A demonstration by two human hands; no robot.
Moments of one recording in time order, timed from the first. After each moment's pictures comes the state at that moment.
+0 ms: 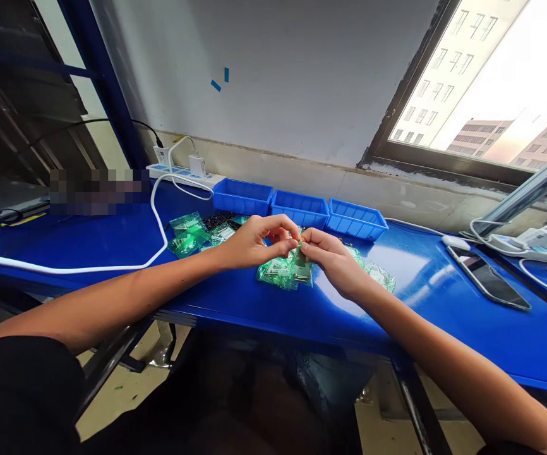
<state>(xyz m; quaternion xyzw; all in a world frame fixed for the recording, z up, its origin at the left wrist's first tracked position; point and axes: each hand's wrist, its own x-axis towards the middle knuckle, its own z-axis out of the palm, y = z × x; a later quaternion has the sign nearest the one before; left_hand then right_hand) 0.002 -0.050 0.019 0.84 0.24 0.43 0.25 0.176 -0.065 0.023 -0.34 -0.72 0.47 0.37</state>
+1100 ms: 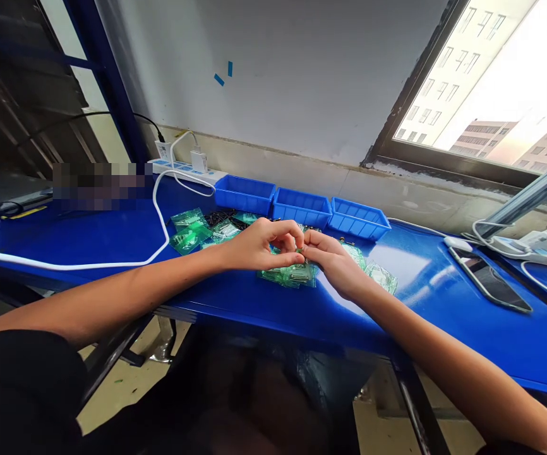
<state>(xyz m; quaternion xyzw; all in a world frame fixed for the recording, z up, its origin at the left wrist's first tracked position) 0.001 -0.048 0.013 0.86 0.22 0.38 0.25 0.176 -0.063 0.019 -0.38 -0.72 0.47 0.35</state>
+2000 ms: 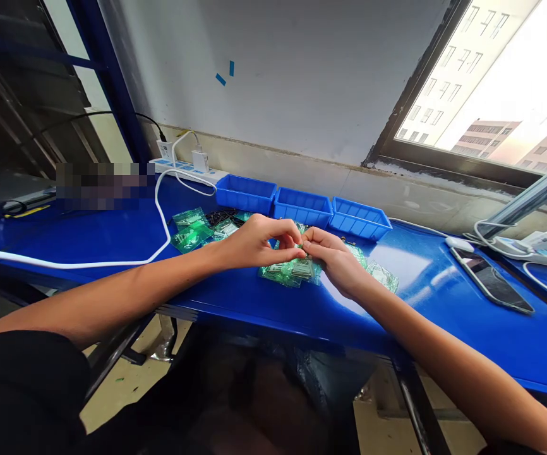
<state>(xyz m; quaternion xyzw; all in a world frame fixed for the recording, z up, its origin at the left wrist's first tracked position) -0.003 -0.049 0.015 0.87 0.23 0.41 0.13 0.176 -0.062 0.017 -0.36 -0.69 0.49 0.38</state>
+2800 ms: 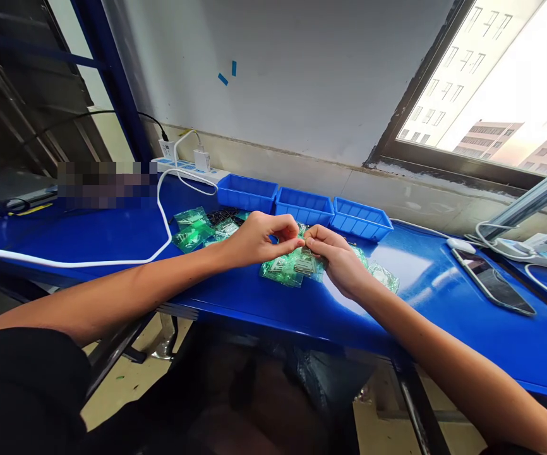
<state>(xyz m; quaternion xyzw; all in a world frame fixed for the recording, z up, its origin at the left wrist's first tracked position) 0.003 -0.048 0.014 0.84 0.28 0.45 0.13 0.177 -0.060 0.015 -0.38 -0.68 0.48 0.40</state>
